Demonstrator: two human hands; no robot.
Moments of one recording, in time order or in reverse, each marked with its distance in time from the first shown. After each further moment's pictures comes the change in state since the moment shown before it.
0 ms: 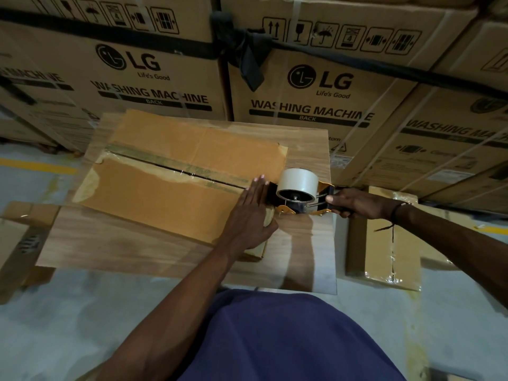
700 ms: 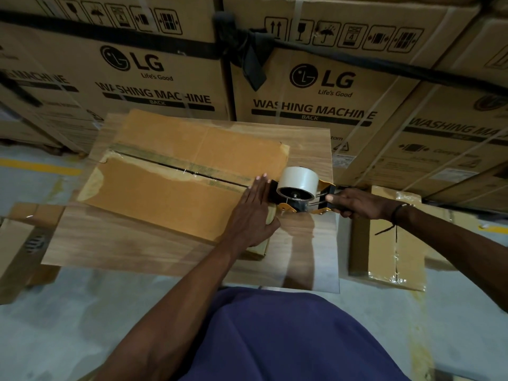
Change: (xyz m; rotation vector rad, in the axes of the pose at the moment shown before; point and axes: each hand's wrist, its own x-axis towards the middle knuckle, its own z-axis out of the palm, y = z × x) left_hand 0.000 -0.002 0.001 -0.011 -0.002 0.000; right_hand 0.000 0.001 0.009 -0.058 0.062 0.006
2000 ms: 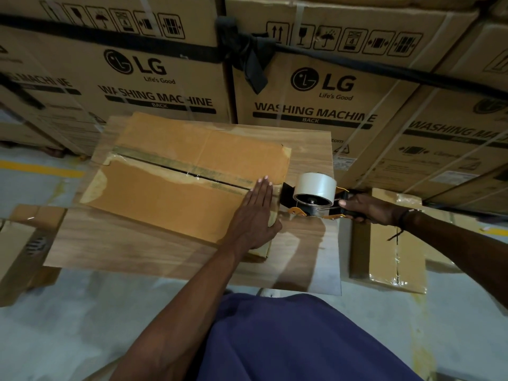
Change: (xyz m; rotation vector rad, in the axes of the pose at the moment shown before) left_hand -0.001 0.003 -0.003 0.068 -0.039 -0.010; right_hand -0.007 0.028 -0.005 0.178 0.010 0.031
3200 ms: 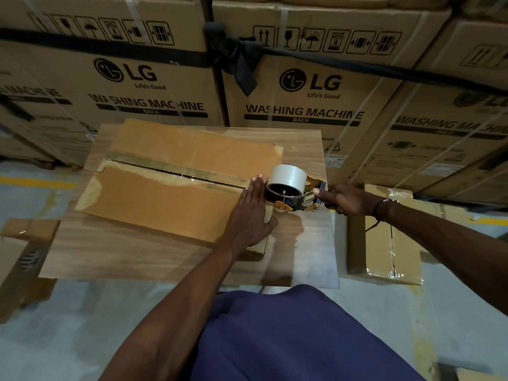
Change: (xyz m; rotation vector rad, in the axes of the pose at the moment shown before) left_hand 0.002 -0.002 0.002 -0.074 -0.004 -0.008; right_hand 0.011 -0.034 0.028 -0.297 0.224 0.069
